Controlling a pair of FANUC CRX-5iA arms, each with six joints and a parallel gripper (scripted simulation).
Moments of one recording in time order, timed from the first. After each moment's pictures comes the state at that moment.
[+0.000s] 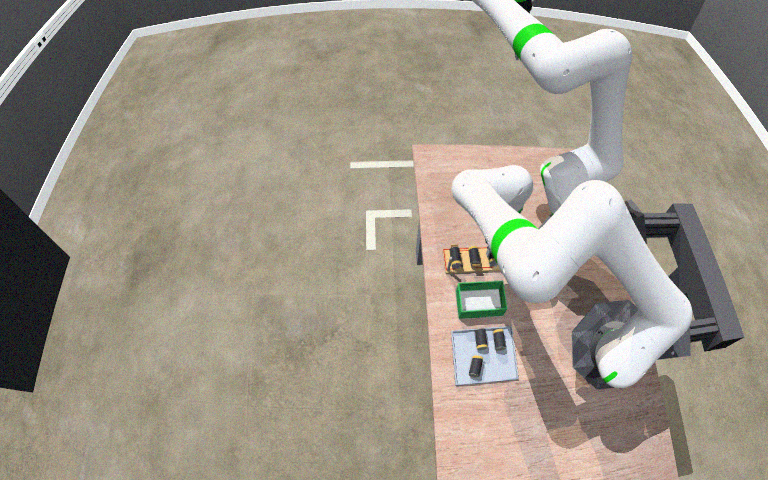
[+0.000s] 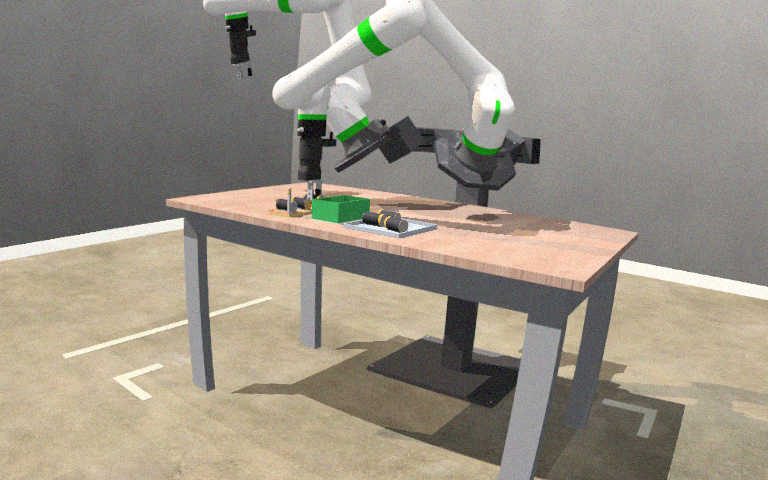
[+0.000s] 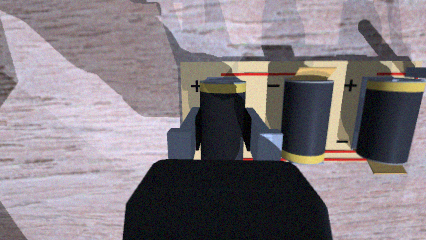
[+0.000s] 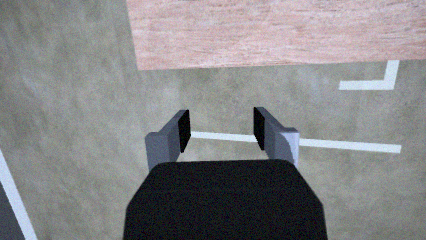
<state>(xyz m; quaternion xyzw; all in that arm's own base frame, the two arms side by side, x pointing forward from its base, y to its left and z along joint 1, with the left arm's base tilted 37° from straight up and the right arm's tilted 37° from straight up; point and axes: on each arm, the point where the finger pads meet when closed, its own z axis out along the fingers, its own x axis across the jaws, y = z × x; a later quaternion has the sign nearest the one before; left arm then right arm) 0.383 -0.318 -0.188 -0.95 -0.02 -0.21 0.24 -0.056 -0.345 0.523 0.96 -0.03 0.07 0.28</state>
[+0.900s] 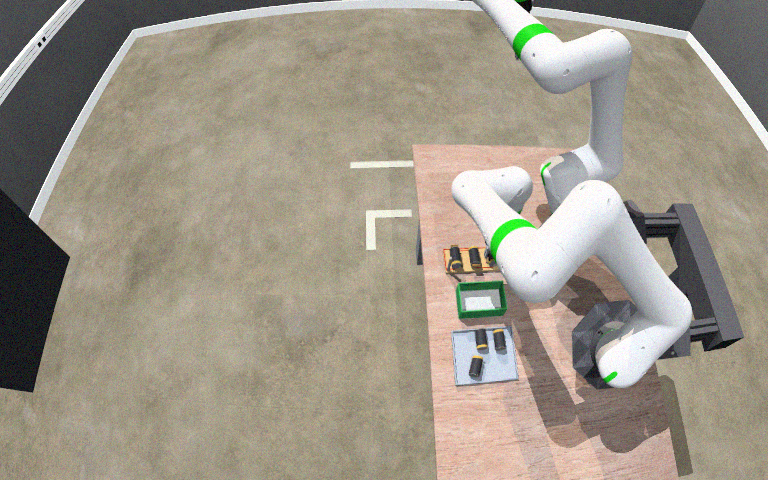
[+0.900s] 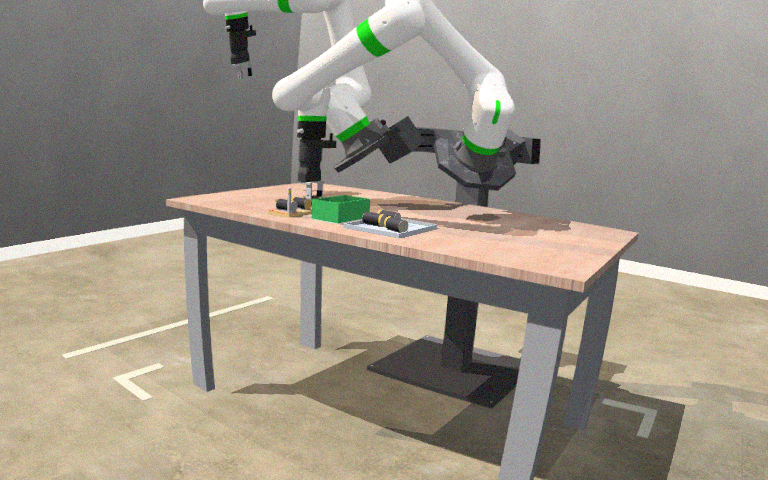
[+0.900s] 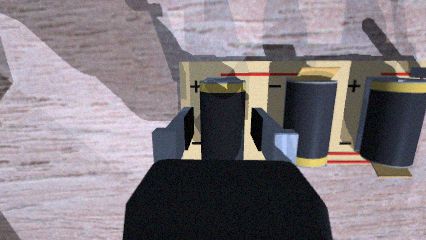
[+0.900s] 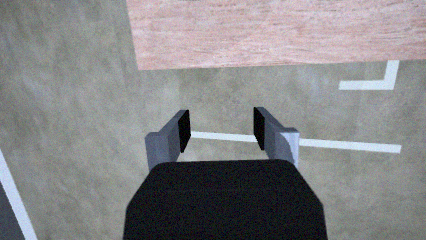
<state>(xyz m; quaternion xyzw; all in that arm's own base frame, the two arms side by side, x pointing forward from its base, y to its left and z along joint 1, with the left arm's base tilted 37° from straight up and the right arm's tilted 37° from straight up) 0.385 -0.315 -0.192 -0.95 -0.02 -0.21 0.24 -0.056 -0.345 0.523 0.96 -0.03 0.07 0.28</state>
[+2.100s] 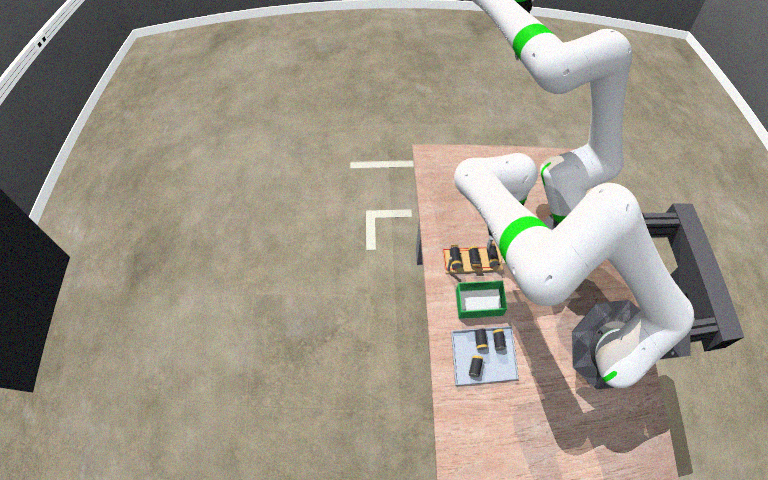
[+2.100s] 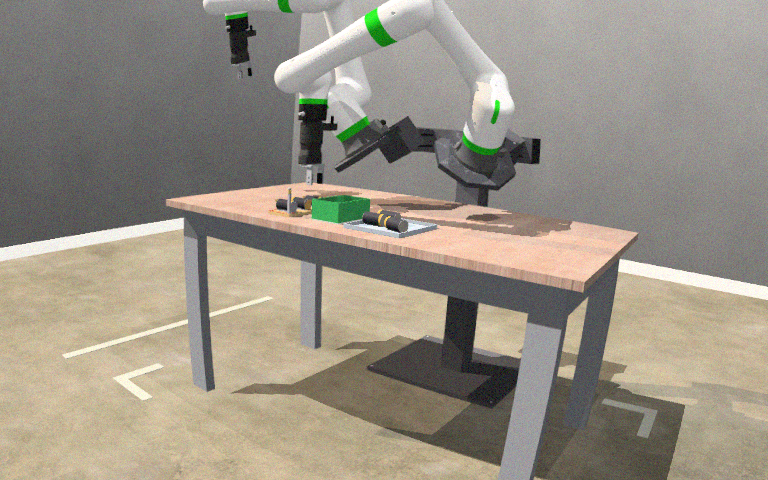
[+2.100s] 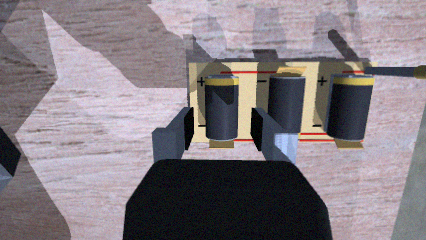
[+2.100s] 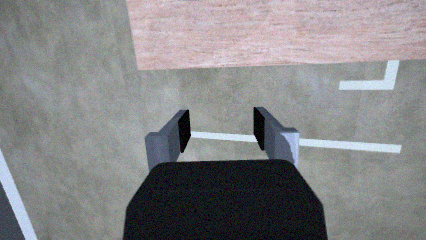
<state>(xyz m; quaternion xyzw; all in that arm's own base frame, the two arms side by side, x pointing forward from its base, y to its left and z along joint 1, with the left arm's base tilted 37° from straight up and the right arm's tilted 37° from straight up) 0.364 -0.341 -0.147 -0.95 -0.02 -0.21 0.24 -0.056 -0.345 0.523 0.96 -0.03 0.07 0.28</state>
